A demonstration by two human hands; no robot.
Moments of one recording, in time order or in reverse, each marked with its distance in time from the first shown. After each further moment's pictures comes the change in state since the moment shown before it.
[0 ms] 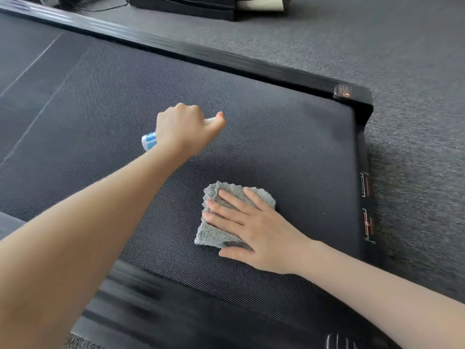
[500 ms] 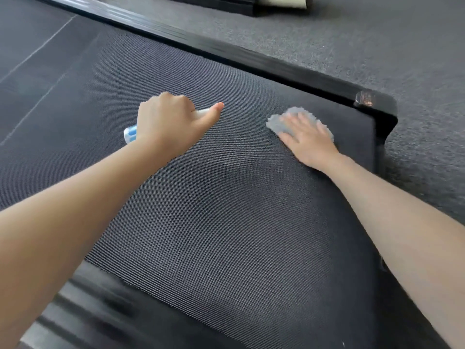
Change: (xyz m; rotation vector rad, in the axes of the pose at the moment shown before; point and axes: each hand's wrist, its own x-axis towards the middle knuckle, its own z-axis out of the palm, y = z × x) left_hand 0.001 -0.019 -0.015 -0.044 0.014 -0.022; right_hand 0.065 0.195 -0.039 -0.031 0.032 0.671
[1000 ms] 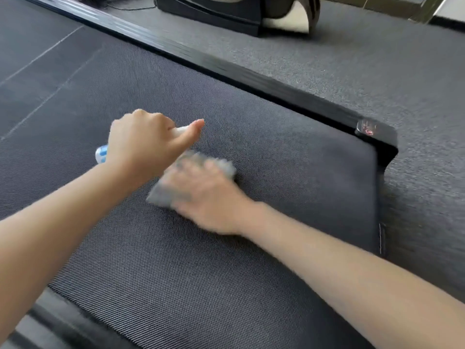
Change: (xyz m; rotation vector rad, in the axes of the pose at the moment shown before) left_hand -0.003 -0.026 -0.010 -0.013 0.065 -0.048; right_hand -0.027 -0.167 0.022 0.030 -0.002 -0.714
